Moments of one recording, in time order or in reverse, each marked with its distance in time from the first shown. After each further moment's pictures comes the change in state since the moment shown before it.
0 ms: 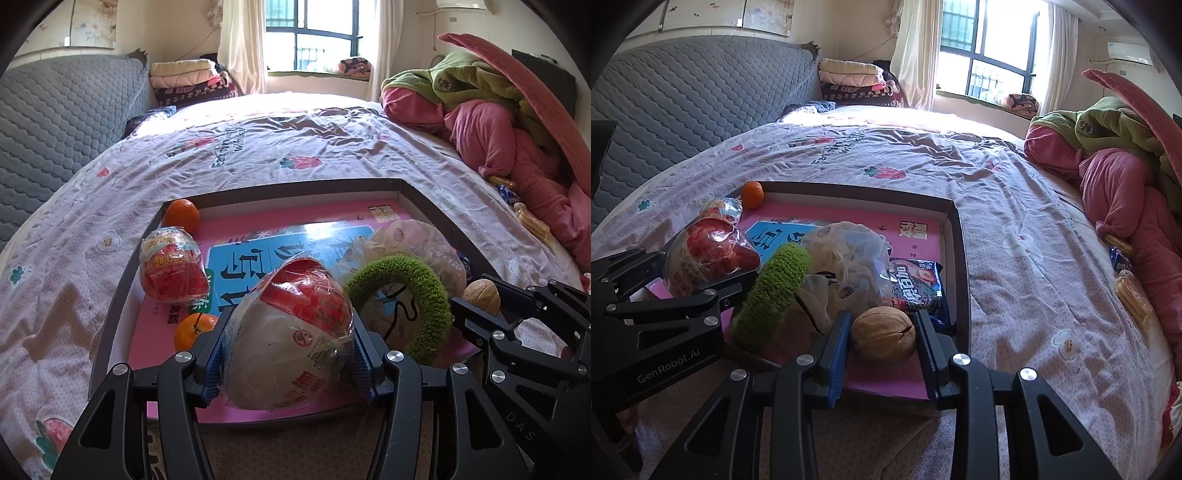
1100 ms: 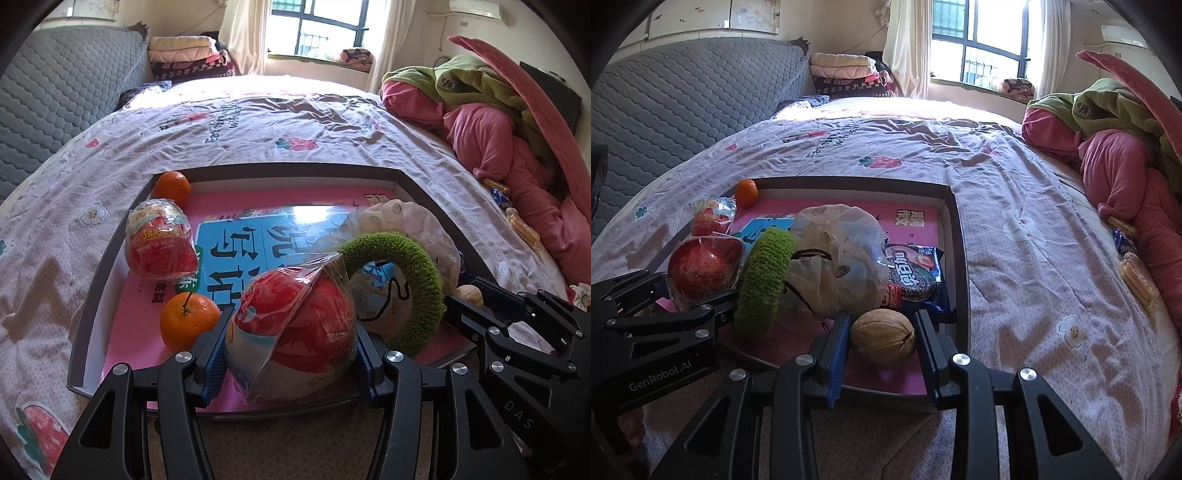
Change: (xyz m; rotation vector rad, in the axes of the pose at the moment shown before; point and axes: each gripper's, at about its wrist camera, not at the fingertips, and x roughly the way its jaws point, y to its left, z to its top) left arm 0.009 0.010 -0.003 -0.068 0.068 -0.070; right arm 0.006 -0.009 -0.001 0.052 0.042 0.017
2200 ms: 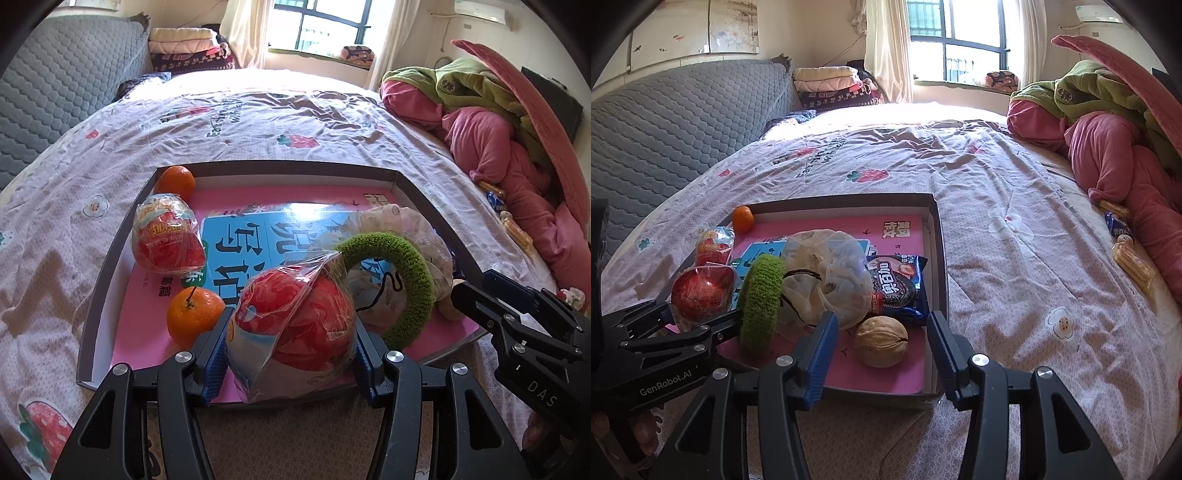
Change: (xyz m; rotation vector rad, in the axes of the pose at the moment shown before) left arm -0.009 0.010 0.002 -0.025 0.026 -0.038; right arm -0.016 -0.013 0.006 0.098 -0.027 0.023
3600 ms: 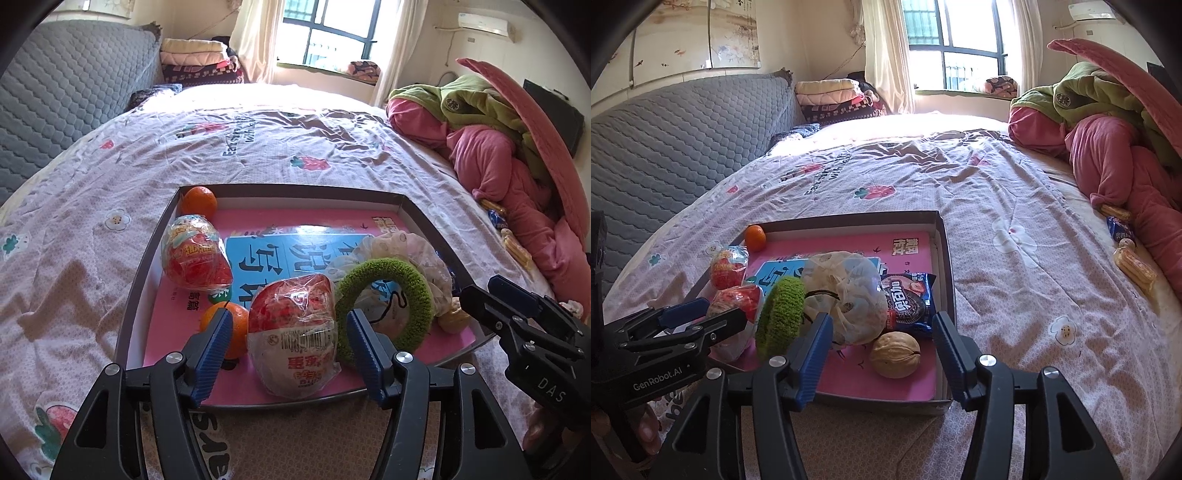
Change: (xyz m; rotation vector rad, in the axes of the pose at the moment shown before) left arm -0.021 0.012 0.006 -0.021 -0.063 0.021; right arm -0.014 0.004 0.008 0.027 -0.053 0.027
